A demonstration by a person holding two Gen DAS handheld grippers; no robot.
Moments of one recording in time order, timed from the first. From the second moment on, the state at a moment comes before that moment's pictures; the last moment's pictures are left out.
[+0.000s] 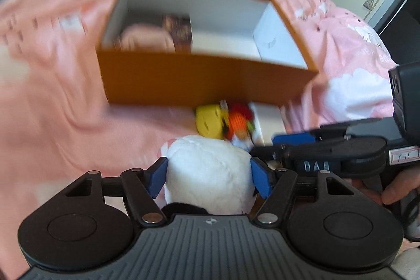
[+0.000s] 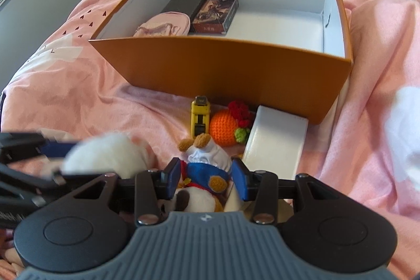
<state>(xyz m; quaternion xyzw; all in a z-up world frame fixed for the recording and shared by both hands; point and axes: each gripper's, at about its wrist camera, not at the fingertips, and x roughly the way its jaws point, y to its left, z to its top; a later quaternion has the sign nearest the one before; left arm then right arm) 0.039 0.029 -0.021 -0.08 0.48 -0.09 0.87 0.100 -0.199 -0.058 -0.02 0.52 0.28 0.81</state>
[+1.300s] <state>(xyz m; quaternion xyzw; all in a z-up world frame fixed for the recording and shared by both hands) 0.071 0.073 -0.103 -0.28 0.58 -0.07 0.76 0.138 -0.162 -0.098 -0.10 0.63 0.33 0.70</state>
